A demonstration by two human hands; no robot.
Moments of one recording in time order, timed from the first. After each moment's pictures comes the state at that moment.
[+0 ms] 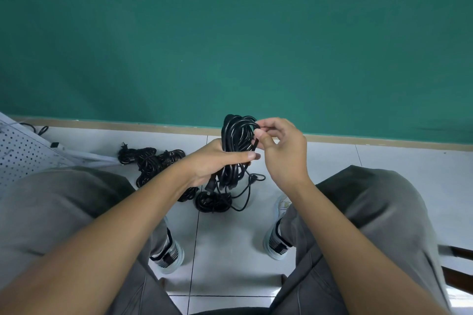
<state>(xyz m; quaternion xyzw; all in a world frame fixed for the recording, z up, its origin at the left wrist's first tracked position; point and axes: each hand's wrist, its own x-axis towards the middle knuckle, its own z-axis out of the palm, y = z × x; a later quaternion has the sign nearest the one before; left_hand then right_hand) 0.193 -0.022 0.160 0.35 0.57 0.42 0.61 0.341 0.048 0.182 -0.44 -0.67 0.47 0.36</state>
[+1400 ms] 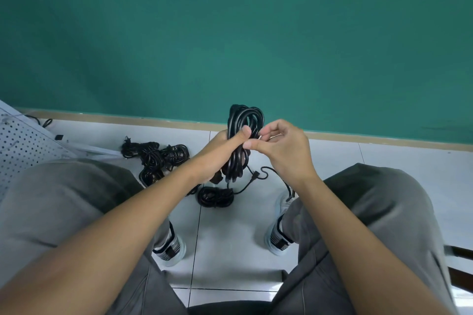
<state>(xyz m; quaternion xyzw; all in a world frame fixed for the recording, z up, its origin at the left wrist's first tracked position) 0.199 -0.026 0.159 0.36 0.59 0.47 0.55 0.347 0.051 0.183 -0.48 -0.67 0.51 0.25</state>
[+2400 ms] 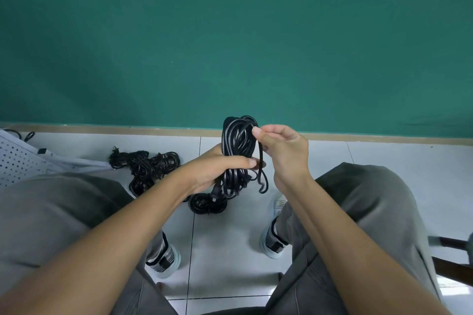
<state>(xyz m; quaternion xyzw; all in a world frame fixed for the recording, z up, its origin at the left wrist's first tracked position) 0.209 -0.026 0.167 0.34 0.55 0.43 0.64 0.346 0.050 0.186 -0.50 -0.43 0.64 0.39</state>
